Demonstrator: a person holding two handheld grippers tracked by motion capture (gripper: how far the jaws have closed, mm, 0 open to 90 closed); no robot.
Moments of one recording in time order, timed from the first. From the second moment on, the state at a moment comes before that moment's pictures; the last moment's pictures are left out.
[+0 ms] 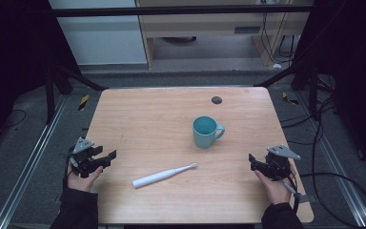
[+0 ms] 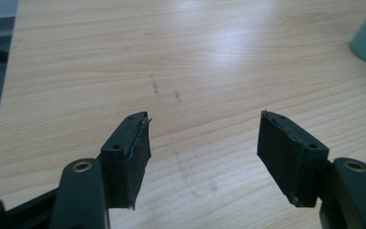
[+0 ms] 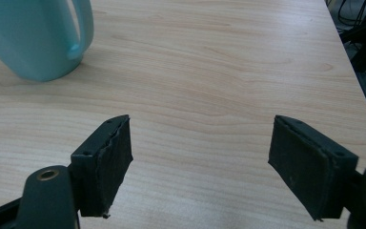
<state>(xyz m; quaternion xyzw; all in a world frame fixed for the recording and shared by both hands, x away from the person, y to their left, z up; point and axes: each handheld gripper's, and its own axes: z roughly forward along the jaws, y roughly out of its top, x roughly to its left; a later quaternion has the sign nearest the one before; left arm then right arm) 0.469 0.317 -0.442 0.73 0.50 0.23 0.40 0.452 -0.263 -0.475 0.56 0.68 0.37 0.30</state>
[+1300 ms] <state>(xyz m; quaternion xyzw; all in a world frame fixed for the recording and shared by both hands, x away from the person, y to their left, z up) 0.466 0.214 -0.420 0.91 0.29 0.09 0.30 0.448 -0.251 -0.476 0.53 0.72 0.34 0.28</state>
